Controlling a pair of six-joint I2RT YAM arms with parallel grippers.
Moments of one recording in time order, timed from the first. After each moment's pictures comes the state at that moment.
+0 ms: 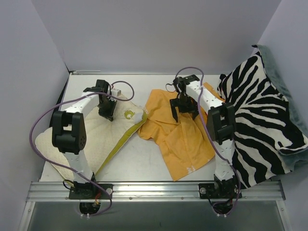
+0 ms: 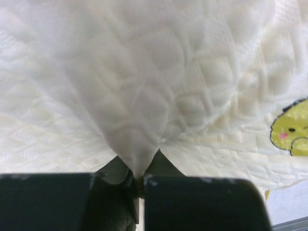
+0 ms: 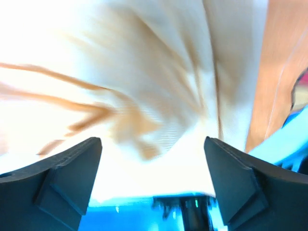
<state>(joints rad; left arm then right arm) -0.14 1.90 1.42 -0.80 0.14 0.15 0.39 2.16 1.81 -1.28 0.09 0.25</state>
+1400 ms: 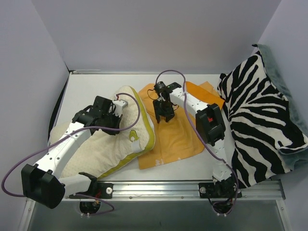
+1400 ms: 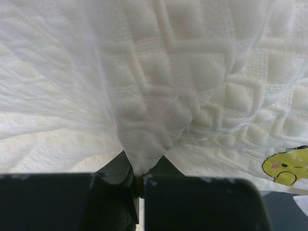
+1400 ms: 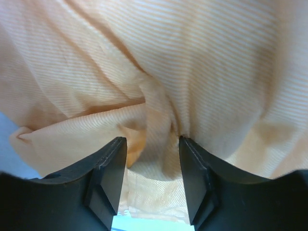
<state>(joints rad) -0.39 1.20 1.05 -0.85 0.16 0.04 0.57 2.22 1.86 -0.99 -0.06 0.37</state>
